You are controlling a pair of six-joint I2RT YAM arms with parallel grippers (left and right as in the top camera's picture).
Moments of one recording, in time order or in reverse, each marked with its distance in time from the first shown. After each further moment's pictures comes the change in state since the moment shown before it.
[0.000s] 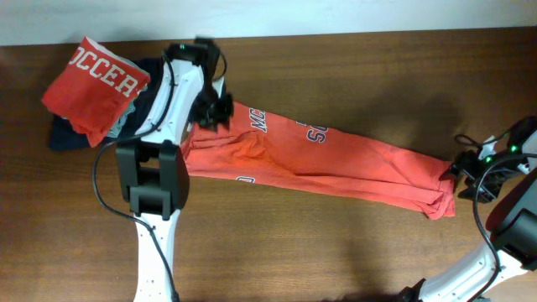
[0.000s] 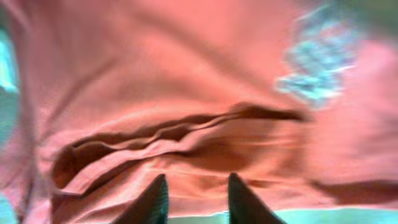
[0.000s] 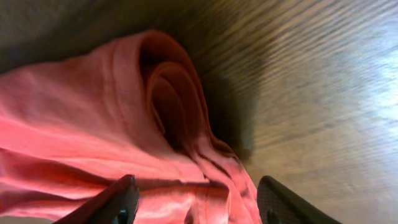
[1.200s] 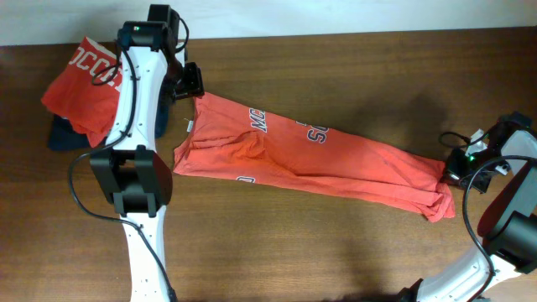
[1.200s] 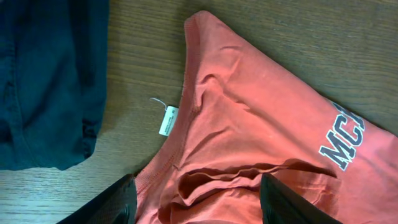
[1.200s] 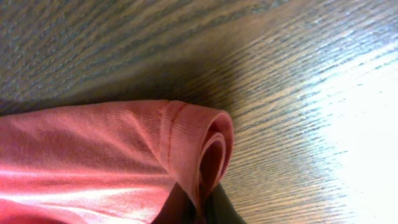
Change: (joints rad) left arm 0.132 0.000 0.214 -0.015 -0.136 0.012; right arm 0.084 -0.054 -0.129 0.241 0.080 0.011
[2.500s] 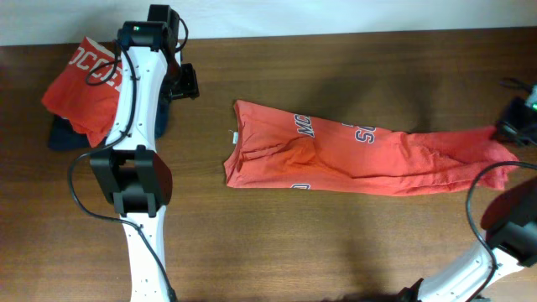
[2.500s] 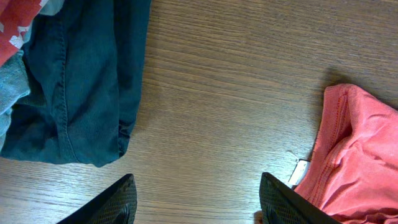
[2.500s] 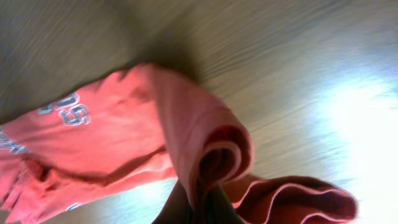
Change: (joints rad) left arm 0.000 0.000 0.000 -0.003 -0.105 0.000; right arm -0.006 0.056 0.770 -0.639 -0.009 0.063
